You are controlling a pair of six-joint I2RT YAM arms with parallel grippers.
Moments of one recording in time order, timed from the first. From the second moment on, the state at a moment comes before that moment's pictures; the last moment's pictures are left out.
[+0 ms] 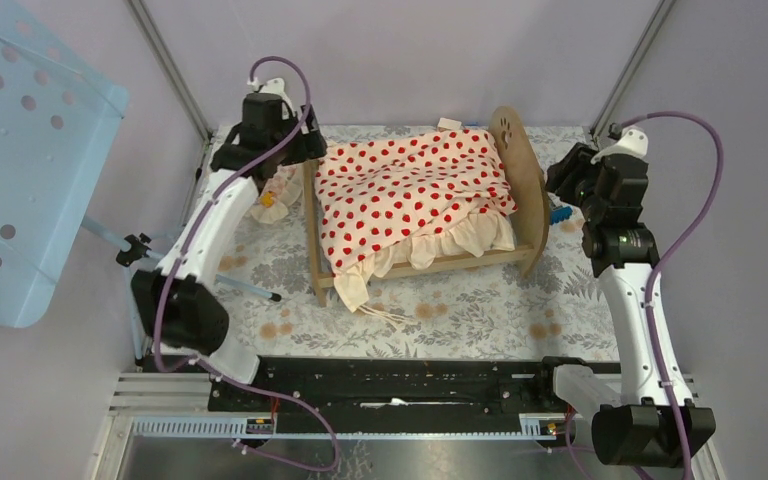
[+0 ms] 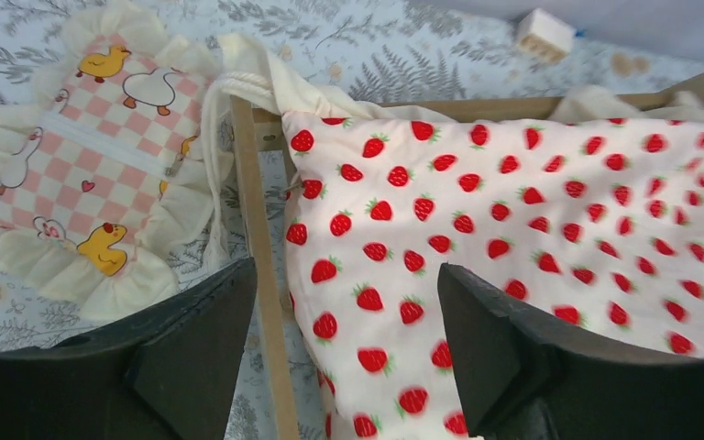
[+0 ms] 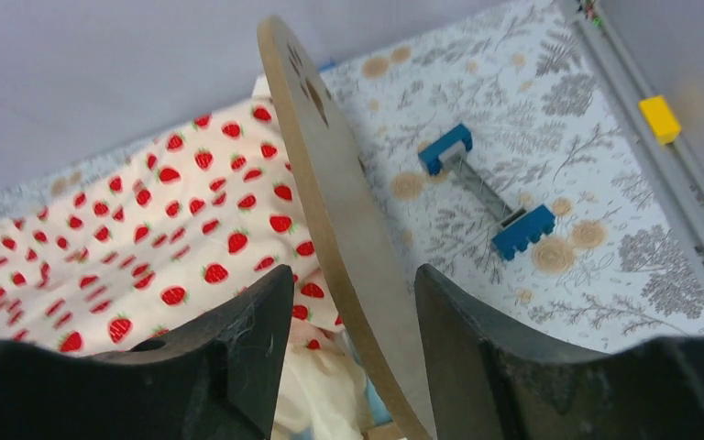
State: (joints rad) left arm -0.22 1.63 1.61 -0.54 -0.02 -0.36; right arm -0.04 1.03 1.05 -0.34 0.00 0.33
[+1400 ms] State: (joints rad) left arm -1.14 2.01 1.81 -0.39 -0.49 0.11; right arm 0.18 0.87 1.57 -0.88 0.16 0.45
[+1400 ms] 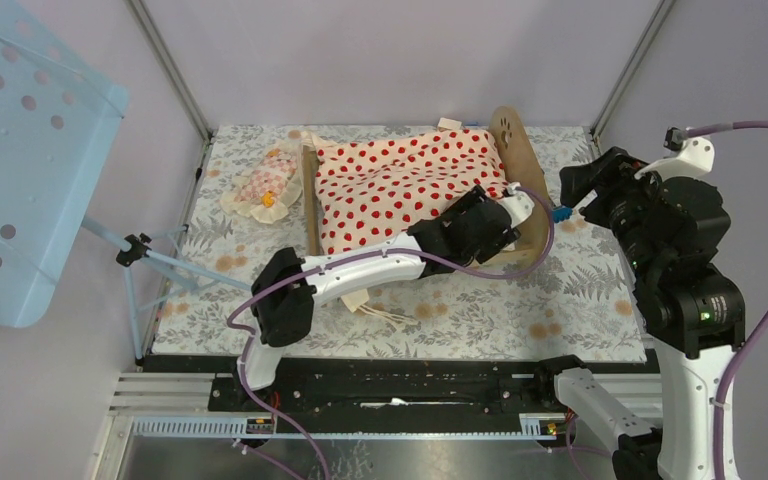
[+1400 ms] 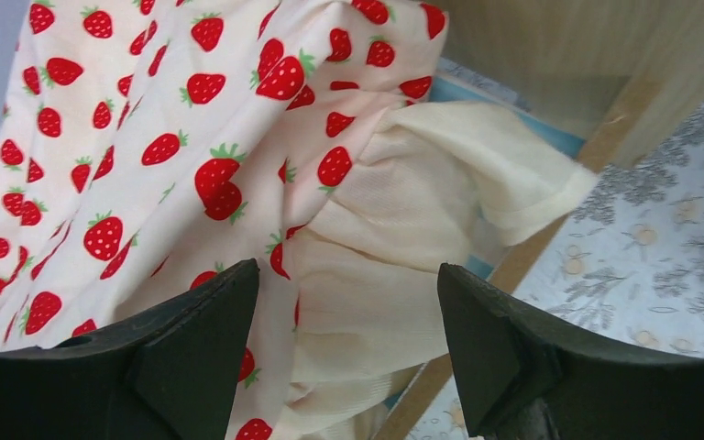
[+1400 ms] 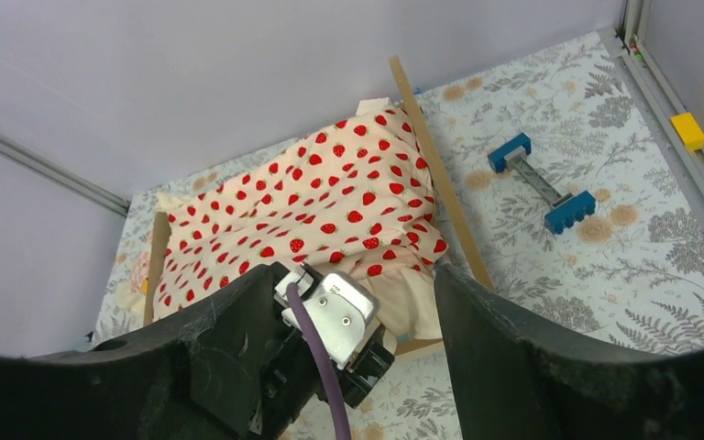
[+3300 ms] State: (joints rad) left arm -0.60 1.76 1.53 -0.32 -0.25 -0.05; right arm 0.42 1.17 1.10 -0.53 -0.20 0.39
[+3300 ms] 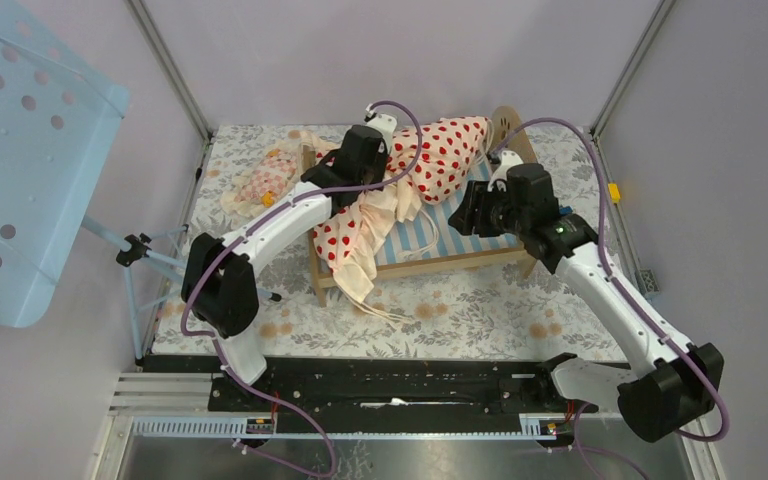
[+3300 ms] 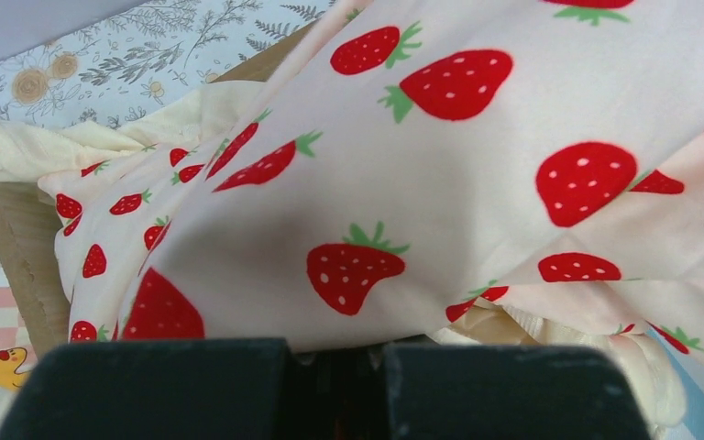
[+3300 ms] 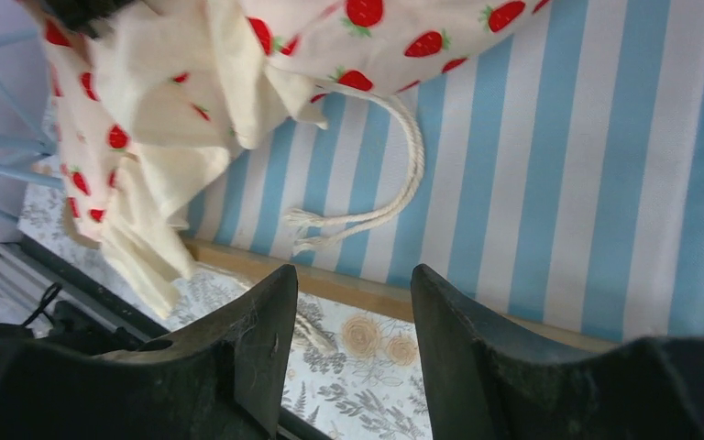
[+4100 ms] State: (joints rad) left arm -0.58 1.76 1.53 -0.32 -0.21 -0.10; right arm 0.51 1.49 0.85 0.19 -0.11 0.18
